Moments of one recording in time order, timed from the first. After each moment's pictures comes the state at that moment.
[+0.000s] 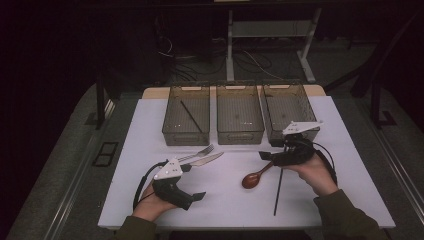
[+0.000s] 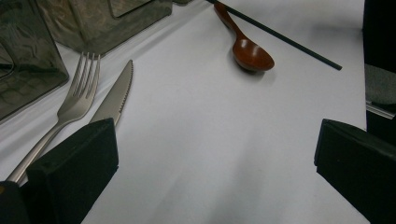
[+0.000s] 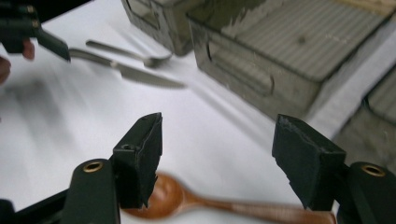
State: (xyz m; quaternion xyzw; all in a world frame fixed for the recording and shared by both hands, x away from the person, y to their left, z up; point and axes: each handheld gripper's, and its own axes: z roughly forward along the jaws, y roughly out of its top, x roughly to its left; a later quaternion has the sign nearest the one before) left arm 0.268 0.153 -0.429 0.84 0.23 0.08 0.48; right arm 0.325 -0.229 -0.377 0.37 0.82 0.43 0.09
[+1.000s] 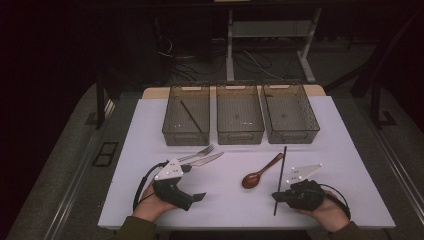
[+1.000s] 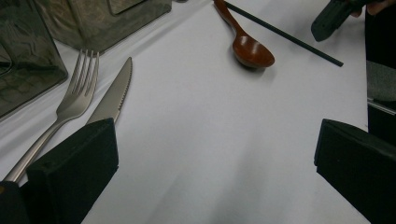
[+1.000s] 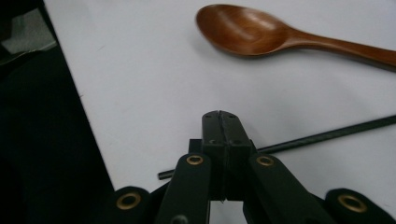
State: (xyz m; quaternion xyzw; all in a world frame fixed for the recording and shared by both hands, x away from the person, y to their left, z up) left arm 0.267 0.152 -0.430 0.84 0.23 0.08 0.48; right arm 0.241 -0.240 -0.429 0.30 0.89 0.34 0.02
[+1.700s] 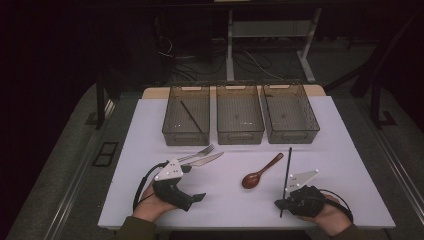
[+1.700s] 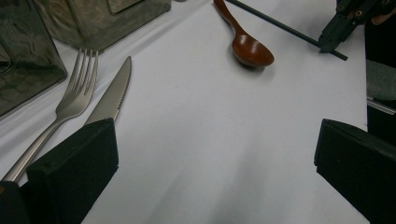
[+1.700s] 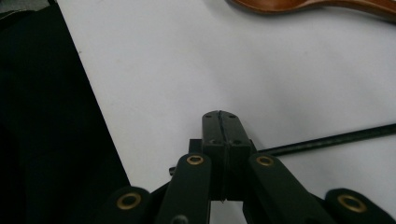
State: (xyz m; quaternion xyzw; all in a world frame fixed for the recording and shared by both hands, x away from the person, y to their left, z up) left arm 0.266 0.152 -0.430 0.85 0.23 0.08 0.48; right arm 0.232 -0.242 -0.437 0.28 0.91 0.30 0.02
